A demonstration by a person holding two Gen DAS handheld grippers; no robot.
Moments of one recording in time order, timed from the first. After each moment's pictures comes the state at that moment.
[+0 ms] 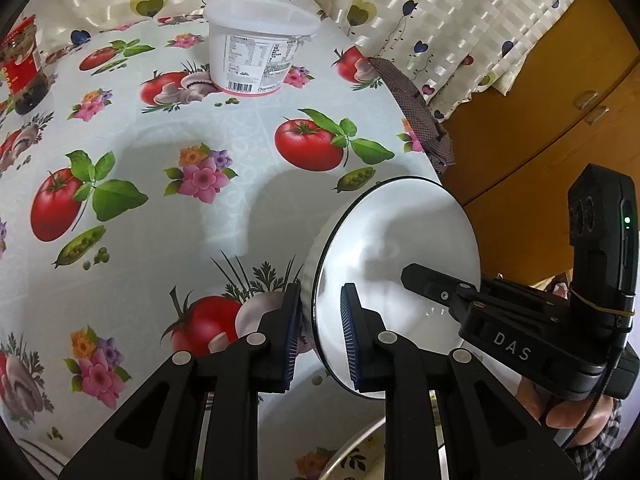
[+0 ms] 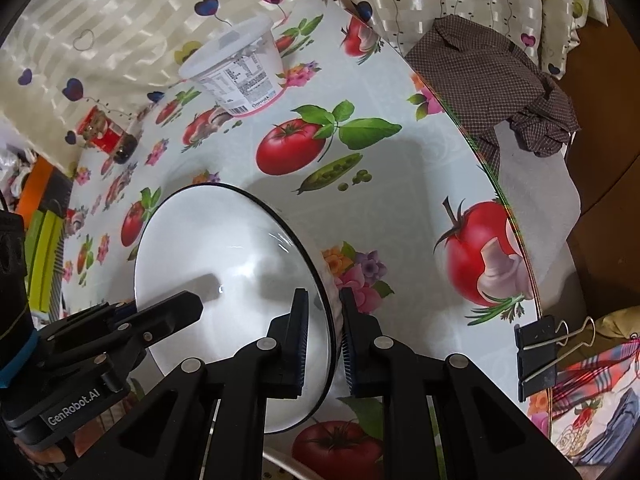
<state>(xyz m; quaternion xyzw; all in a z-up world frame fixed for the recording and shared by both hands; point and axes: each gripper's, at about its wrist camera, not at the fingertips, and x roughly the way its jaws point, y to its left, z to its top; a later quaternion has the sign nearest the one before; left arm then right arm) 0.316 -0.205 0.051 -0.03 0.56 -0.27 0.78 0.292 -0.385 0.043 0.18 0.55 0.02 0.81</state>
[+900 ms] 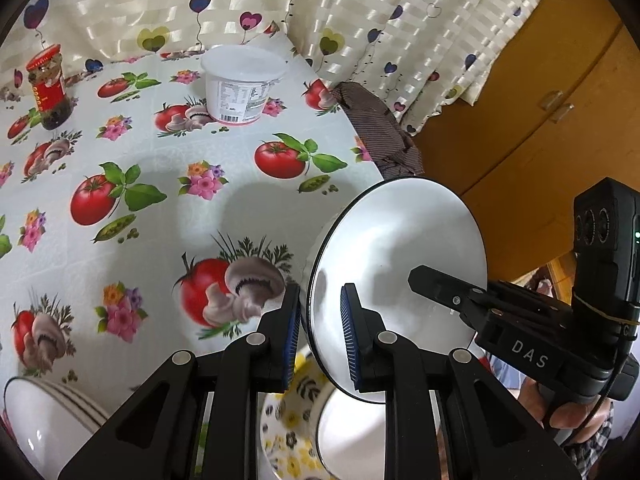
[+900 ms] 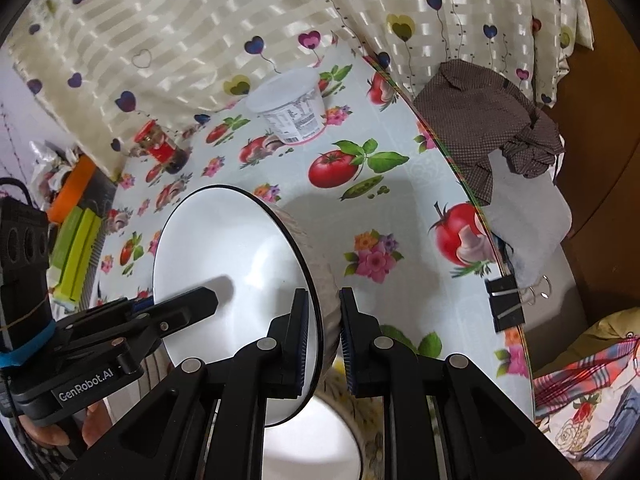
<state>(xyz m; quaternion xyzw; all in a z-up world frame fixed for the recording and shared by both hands) 0.251 -0.186 0.119 -0.04 0.52 -0.29 0.80 0.216 -0.368 0.122 0.17 0.50 0.05 0.85</state>
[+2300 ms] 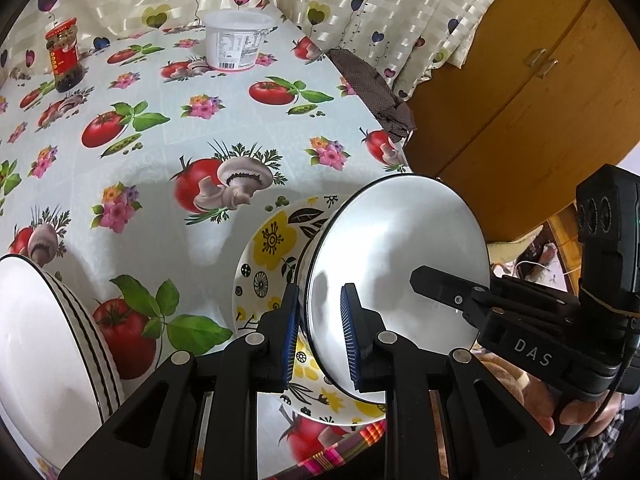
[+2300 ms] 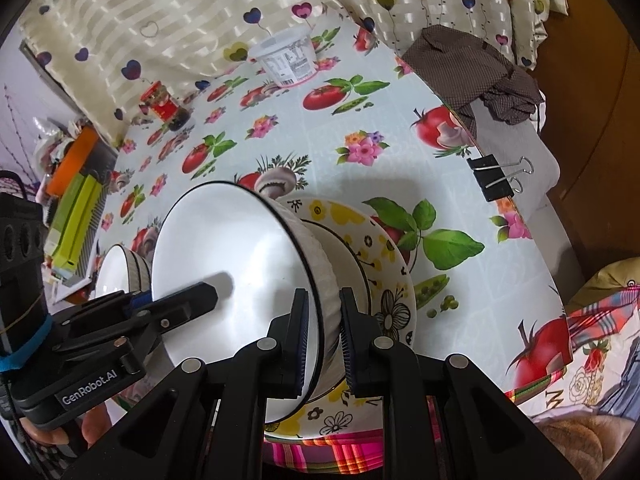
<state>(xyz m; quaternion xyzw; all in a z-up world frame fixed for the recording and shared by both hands) 0.158 -0.171 0.089 -0.01 0.53 -0.29 0.80 0.119 -0.346 0.089 0.18 0.52 0.03 0.83</state>
